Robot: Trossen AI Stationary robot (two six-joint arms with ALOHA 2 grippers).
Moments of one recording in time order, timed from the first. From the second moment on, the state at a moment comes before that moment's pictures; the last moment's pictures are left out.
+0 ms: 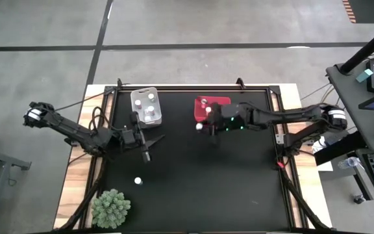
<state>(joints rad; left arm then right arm) -0.35 1.00 0.56 0.79 -0.61 0.36 -0.12 1.42 0.91 0.04 -0.07 -0.03</state>
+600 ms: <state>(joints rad) -0.14 1.00 0.56 0.64 -0.63 0.41 -0.44 1.45 0.78 0.22 0.22 0.23</state>
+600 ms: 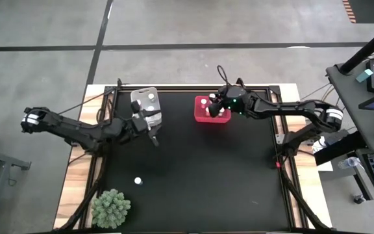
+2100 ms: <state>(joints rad) -0.08 1.00 0.56 0.61 -0.63 0.44 -0.36 1.67 0.68 0.48 0.61 0.42</state>
